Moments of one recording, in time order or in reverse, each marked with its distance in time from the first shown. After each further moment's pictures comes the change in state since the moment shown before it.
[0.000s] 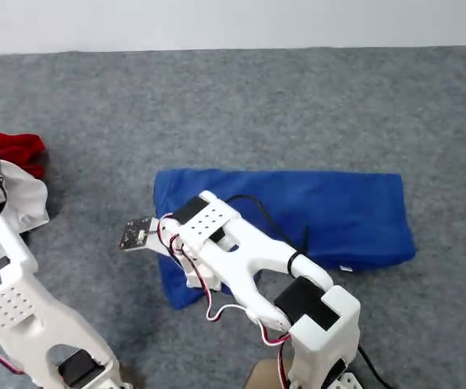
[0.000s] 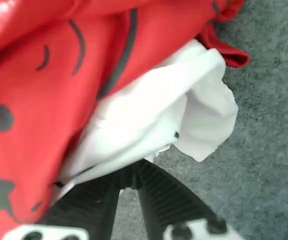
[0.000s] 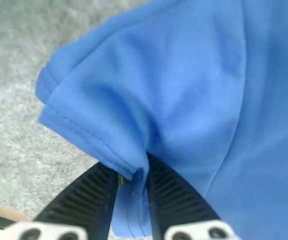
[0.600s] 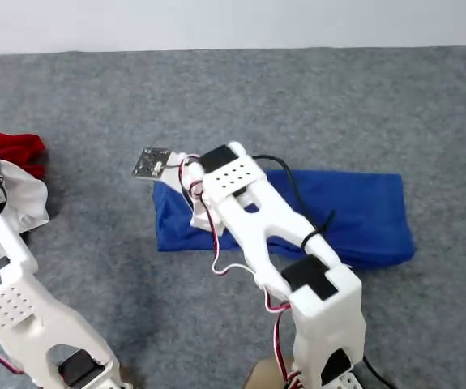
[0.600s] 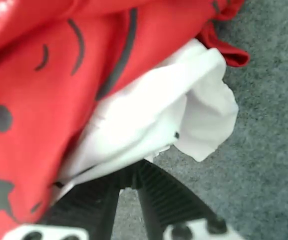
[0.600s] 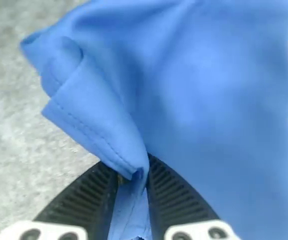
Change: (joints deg) left arm 0.0 0.0 0.2 0.0 0.0; right arm 11.1 7.8 -21.6 0.6 -0.1
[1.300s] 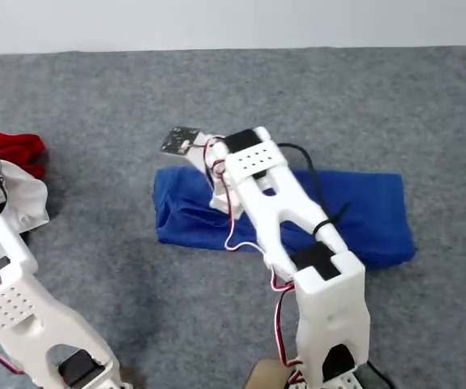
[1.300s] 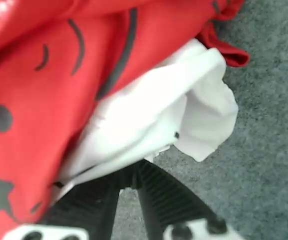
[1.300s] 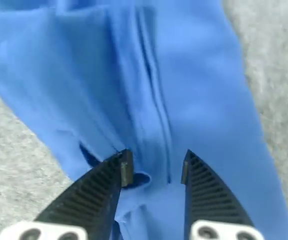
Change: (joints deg) left arm 0.0 0.0 0.0 0.0 0.0; right arm 8.2 4.4 -5.3 1.5 0.0
